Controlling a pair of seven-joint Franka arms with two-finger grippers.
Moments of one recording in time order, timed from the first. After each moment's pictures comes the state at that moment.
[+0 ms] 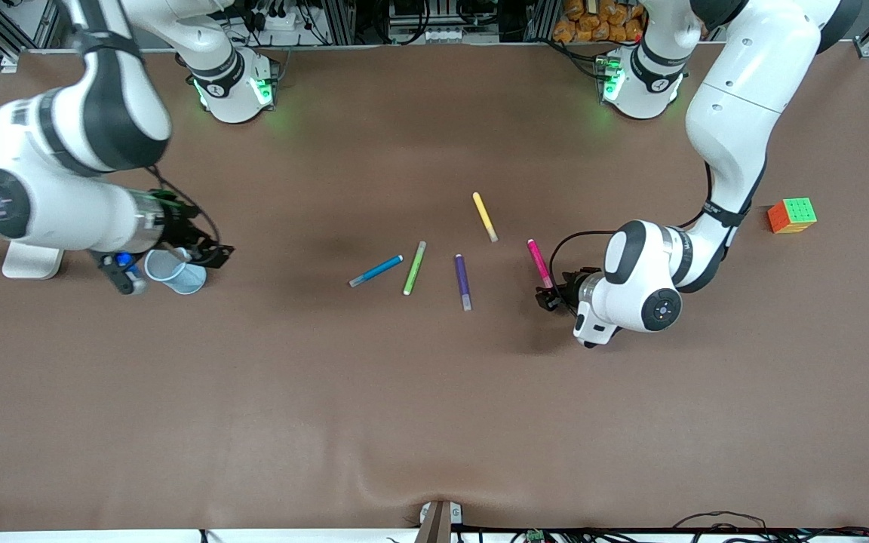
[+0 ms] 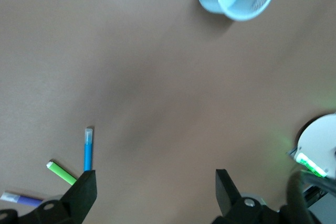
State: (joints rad) left arm -0.10 0.72 -0.28 -1.73 -0.22 2.09 -0.71; right arm 0.26 0.18 -0.06 -1.78 0.21 1.64 1.04
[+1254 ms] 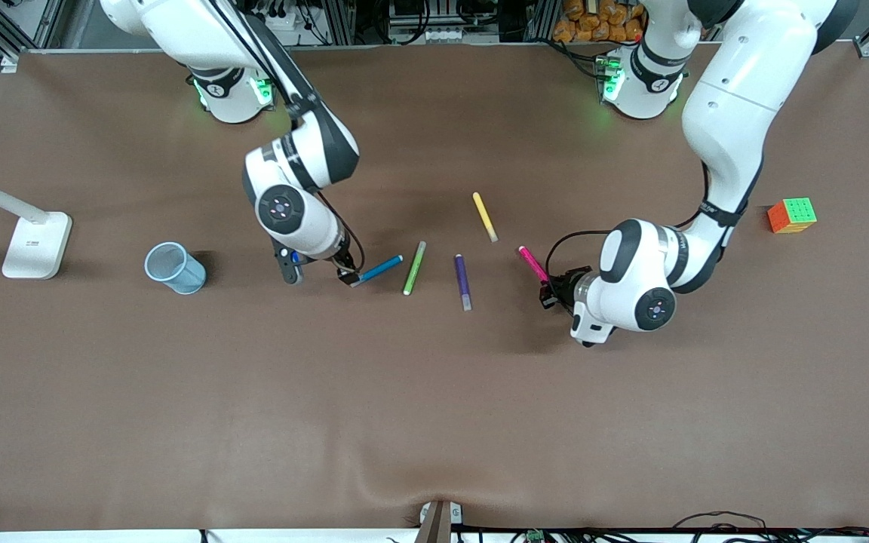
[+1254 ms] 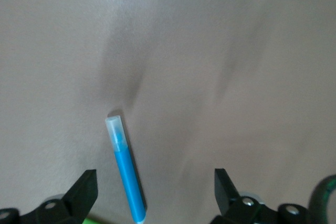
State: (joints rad) left arm -0.10 0.68 -0.28 -1.70 -0.20 2.04 -0.79; right arm 0.60 0.45 -0.04 -1.96 0.23 2.28 1.64
